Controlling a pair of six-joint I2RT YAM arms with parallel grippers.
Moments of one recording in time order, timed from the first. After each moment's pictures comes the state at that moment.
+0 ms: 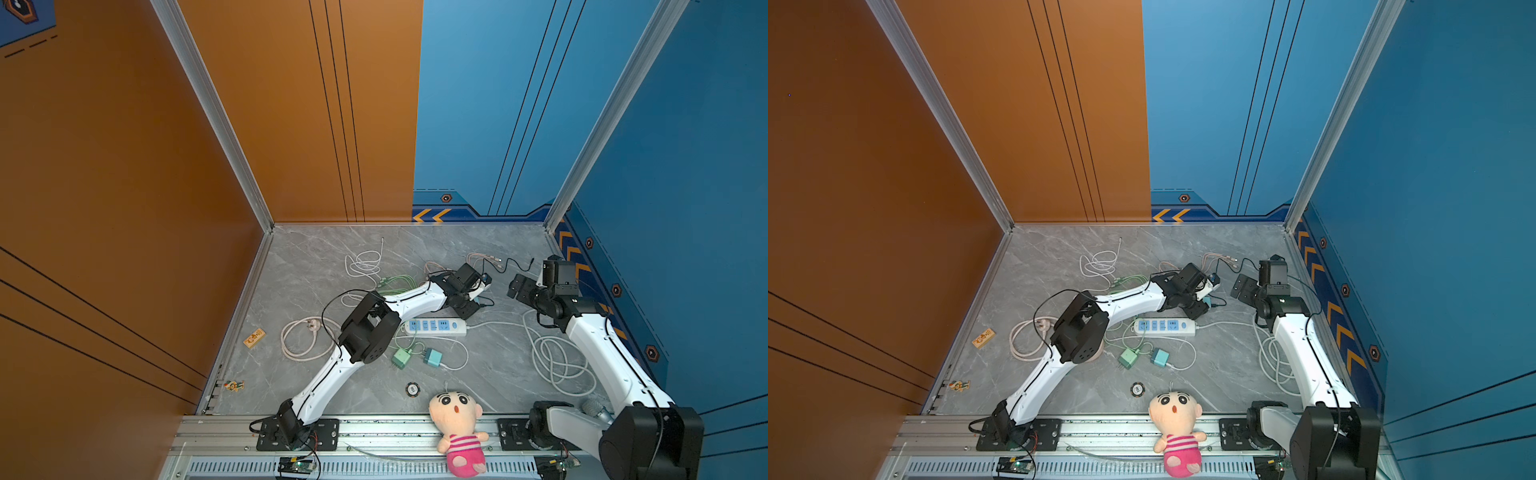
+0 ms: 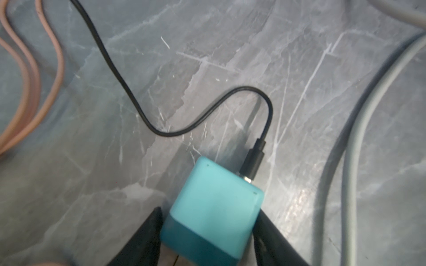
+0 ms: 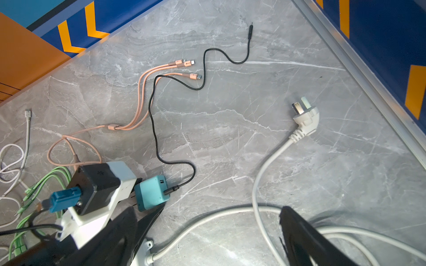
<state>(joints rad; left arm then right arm) -0.89 2.47 2.03 -0.49 0.07 0.11 -0.02 1.16 0.88 -0.55 0.04 0.42</state>
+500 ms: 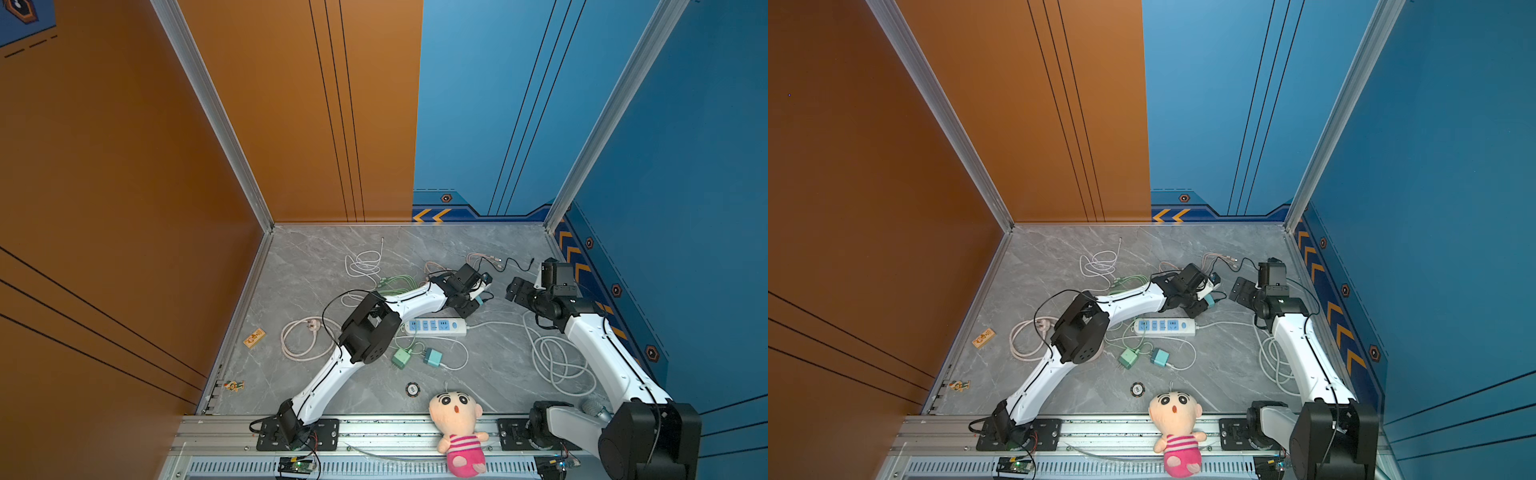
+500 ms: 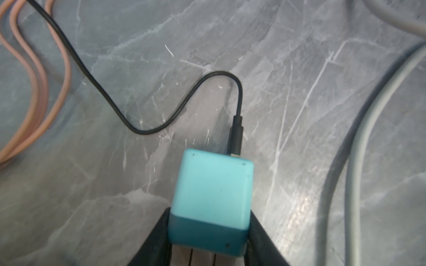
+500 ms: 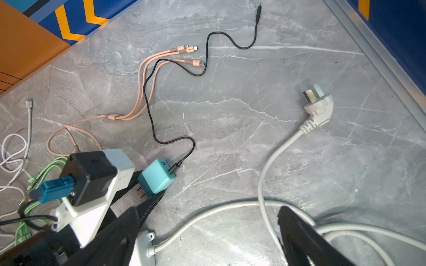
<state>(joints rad) -0.90 2.46 1.99 -0.43 0.07 0.10 -0.03 1.17 0.85 -0.55 -0.02 0.42</state>
